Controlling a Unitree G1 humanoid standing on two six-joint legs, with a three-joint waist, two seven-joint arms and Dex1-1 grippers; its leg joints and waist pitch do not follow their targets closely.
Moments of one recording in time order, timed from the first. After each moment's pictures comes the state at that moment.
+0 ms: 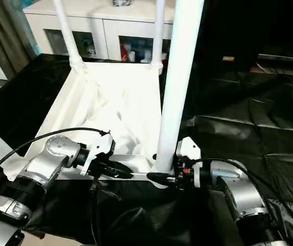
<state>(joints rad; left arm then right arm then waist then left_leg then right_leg) -0.57 0.29 -0.30 0.61 -0.02 0.03 -1.38 -0.24 -0.43 0.12 0.28 0.25 0.13 1.16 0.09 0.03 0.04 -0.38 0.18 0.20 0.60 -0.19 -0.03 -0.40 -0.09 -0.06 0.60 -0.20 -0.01</state>
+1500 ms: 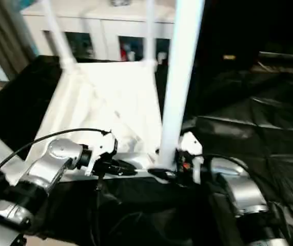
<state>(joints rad) -0.55 0.29 -0.30 0.58 -0.02 0.05 -1.37 -0.25 -0.46 0.13 0.25 0.25 0.20 1.20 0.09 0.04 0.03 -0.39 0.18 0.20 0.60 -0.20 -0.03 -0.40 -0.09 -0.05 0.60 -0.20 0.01</state>
